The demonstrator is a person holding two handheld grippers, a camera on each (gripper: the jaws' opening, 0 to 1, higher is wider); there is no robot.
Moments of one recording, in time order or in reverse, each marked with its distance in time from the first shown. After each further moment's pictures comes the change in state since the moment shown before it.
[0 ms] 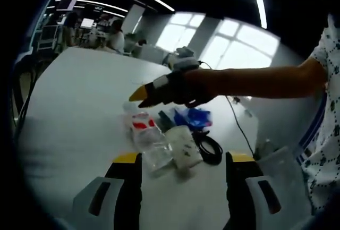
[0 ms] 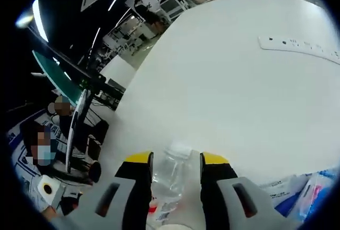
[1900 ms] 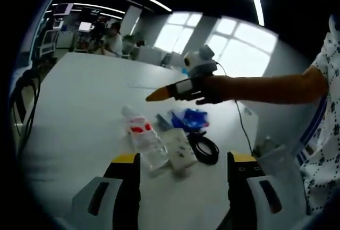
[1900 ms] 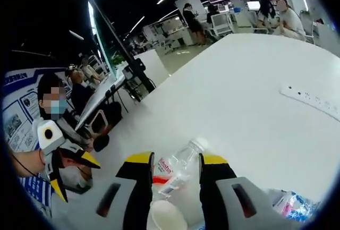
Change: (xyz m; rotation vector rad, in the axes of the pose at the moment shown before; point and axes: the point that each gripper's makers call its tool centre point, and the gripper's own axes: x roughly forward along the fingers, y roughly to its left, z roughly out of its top) left arm -0.011 -0.013 0.009 0.032 0.004 0.005; right arm -0.055 0.032 -0.010 -0.357 -0.076 0.124
